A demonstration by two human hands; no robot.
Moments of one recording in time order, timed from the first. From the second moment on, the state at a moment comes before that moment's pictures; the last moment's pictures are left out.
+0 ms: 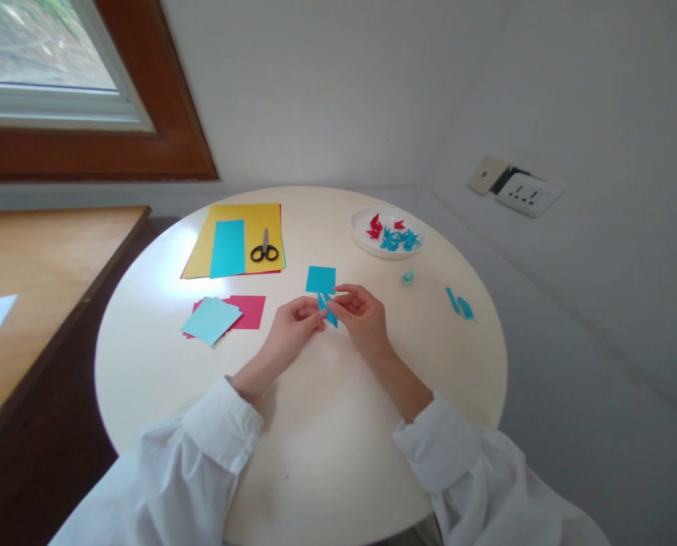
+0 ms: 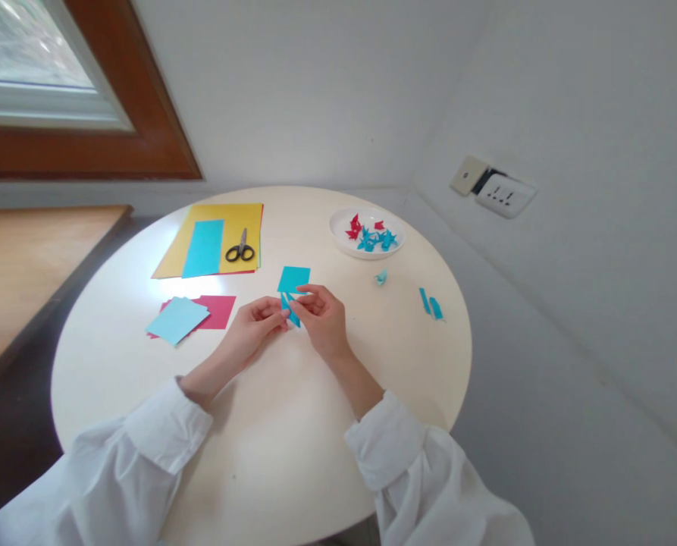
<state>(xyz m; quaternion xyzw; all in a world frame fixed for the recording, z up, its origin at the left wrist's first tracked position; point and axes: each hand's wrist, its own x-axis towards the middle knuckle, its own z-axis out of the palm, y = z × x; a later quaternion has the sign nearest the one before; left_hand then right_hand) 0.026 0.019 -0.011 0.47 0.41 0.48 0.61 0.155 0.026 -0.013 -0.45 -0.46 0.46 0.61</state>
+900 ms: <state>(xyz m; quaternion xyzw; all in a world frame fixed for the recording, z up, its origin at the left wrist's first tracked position) 0.020 0.021 -0.001 0.52 0.47 0.52 0.49 0.158 0.024 -0.014 -0.40 -0.57 0.47 0.54</state>
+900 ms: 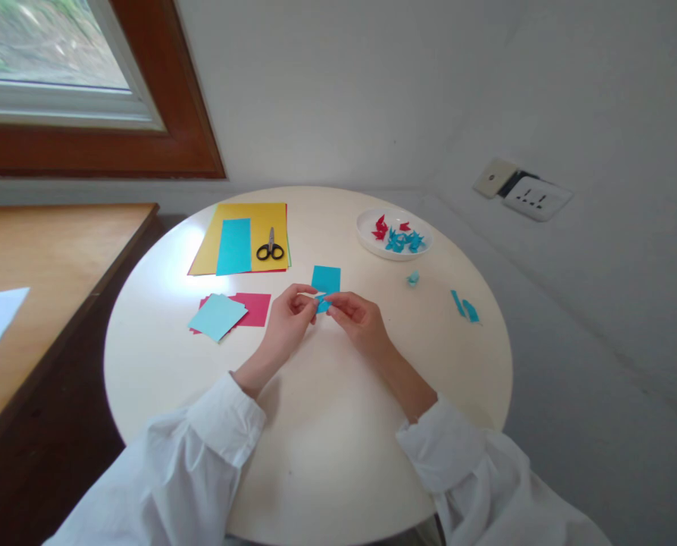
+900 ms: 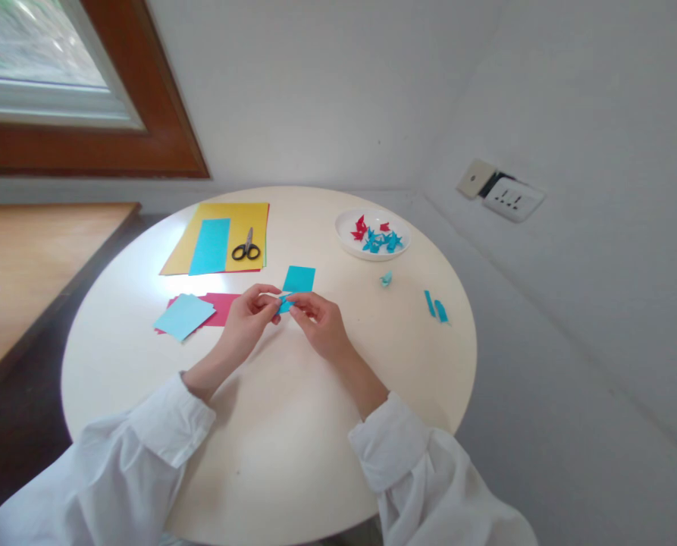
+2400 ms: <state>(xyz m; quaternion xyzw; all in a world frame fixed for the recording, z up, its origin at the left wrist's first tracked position) 0.032 0.016 -0.006 0.55 0.48 0.55 0.40 0.143 0.016 -0.014 -0.45 -0.51 0.38 0.62</state>
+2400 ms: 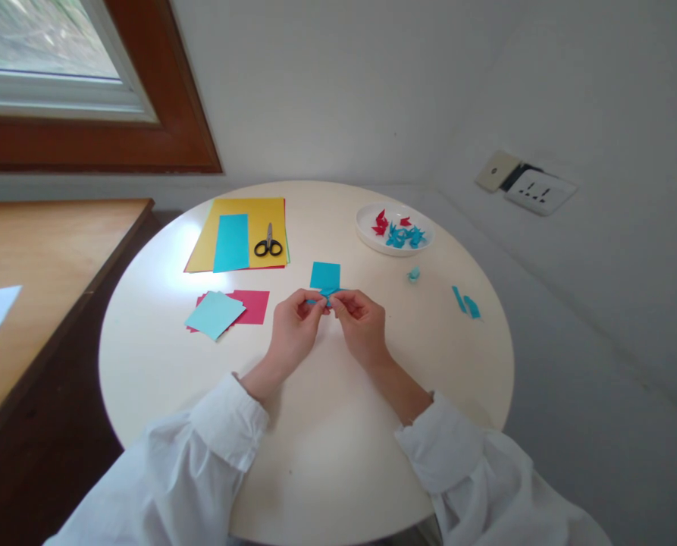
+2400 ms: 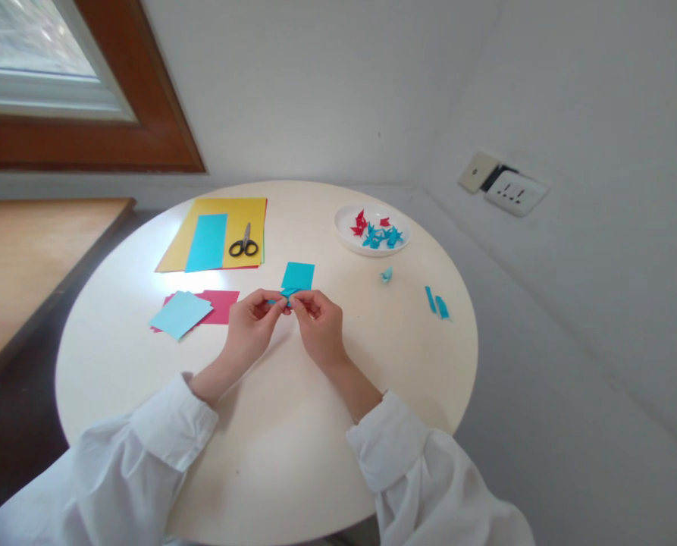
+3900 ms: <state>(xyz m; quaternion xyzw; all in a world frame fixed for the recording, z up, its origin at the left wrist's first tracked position) 0.031 0.015 -0.004 0.61 0.52 0.48 0.36 0.140 0.021 -0.015 -0.39 -0.46 0.51 0.61</state>
